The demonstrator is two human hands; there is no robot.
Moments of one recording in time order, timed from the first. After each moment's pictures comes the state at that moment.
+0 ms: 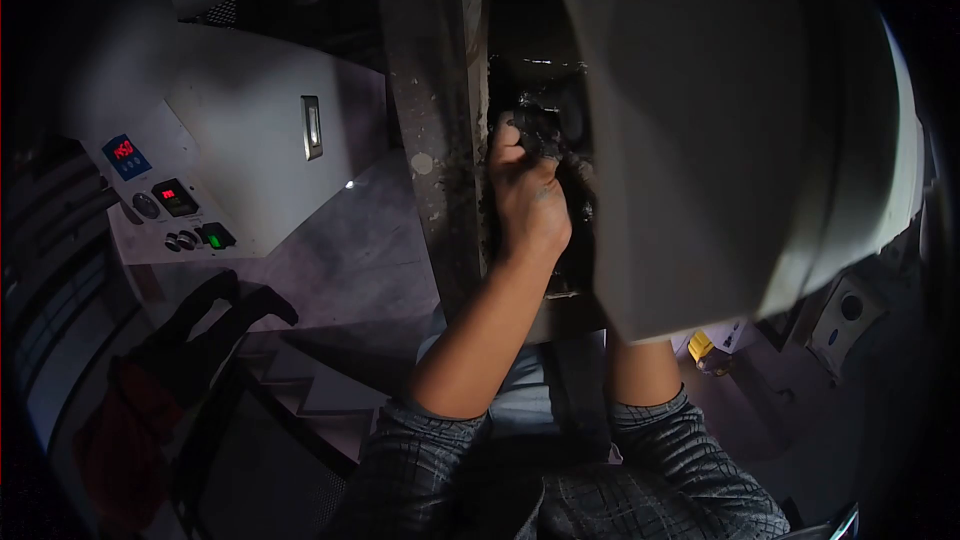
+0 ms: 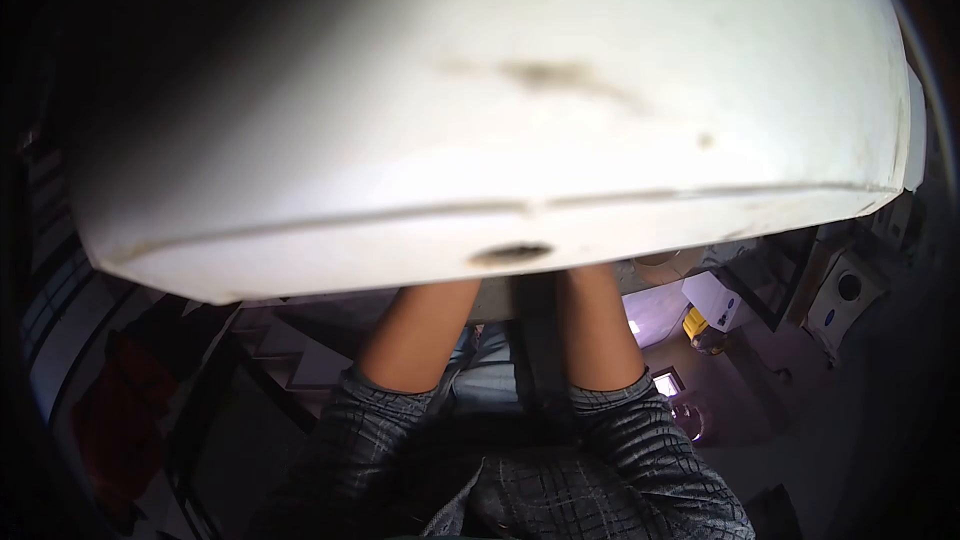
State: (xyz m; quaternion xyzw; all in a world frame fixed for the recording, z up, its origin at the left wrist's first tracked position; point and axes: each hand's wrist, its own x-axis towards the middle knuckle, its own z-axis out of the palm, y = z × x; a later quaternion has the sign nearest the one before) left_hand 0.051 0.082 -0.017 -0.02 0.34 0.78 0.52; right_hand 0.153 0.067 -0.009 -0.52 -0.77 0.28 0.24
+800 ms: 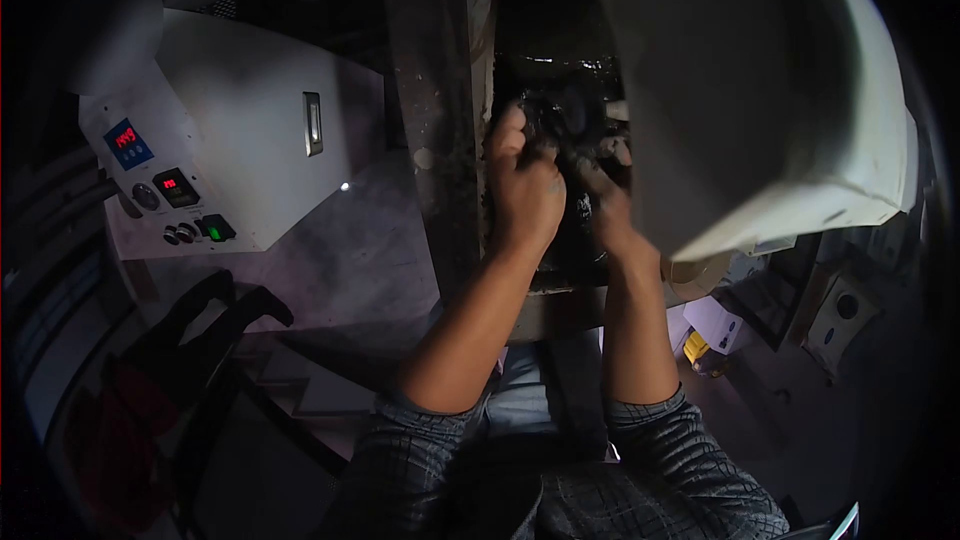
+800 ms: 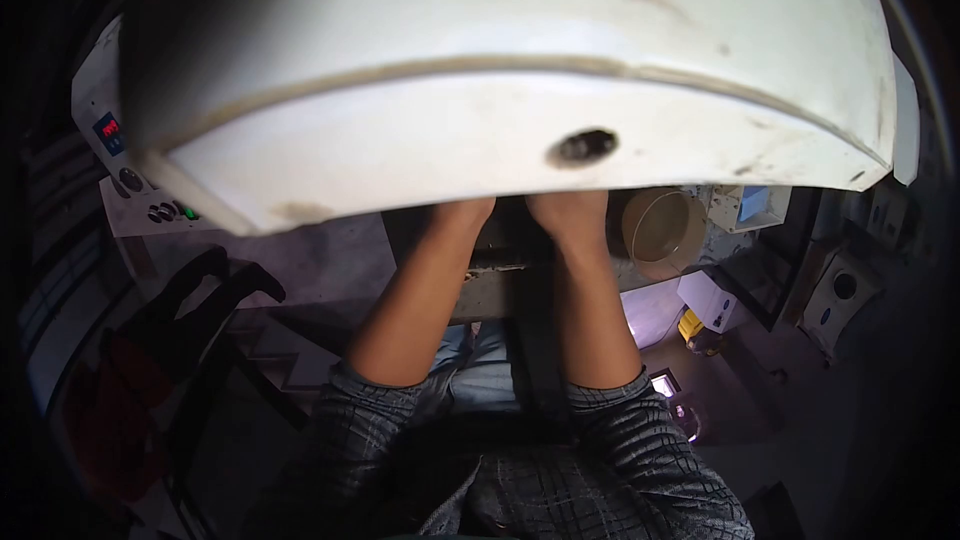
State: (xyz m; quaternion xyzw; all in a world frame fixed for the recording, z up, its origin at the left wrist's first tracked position) left_hand 0.038 0.081 -0.005 0.13 0.47 0.70 0.52; right_hand 0.153 0.087 0.001 -0.52 -0.84 0.13 0.09
